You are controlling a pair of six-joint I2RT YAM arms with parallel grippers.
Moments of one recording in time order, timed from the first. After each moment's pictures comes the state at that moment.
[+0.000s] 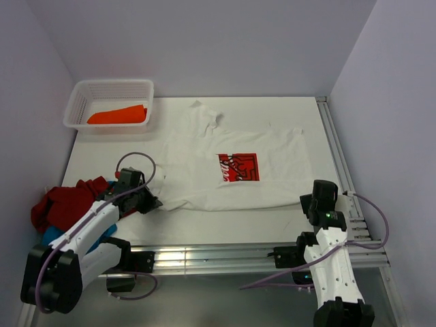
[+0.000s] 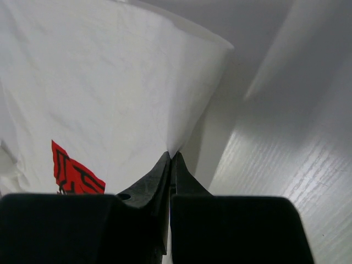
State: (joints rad) left arm -0.26 1.02 0.44 -0.44 0.12 -0.95; right arm -0.15 0.56 0.32 -0.66 0.21 1.21
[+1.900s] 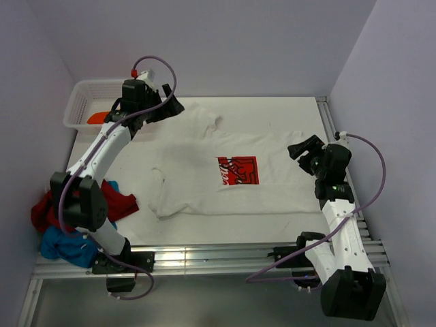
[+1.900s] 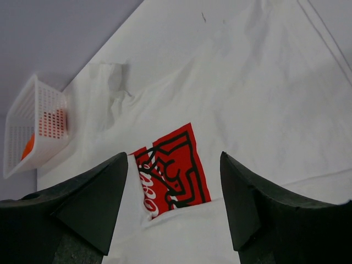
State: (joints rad) left arm -0.28 1.58 1.48 -0.37 0.14 -0.49; right arm -0.15 0.83 0.64 -0.22 -0.20 0.69
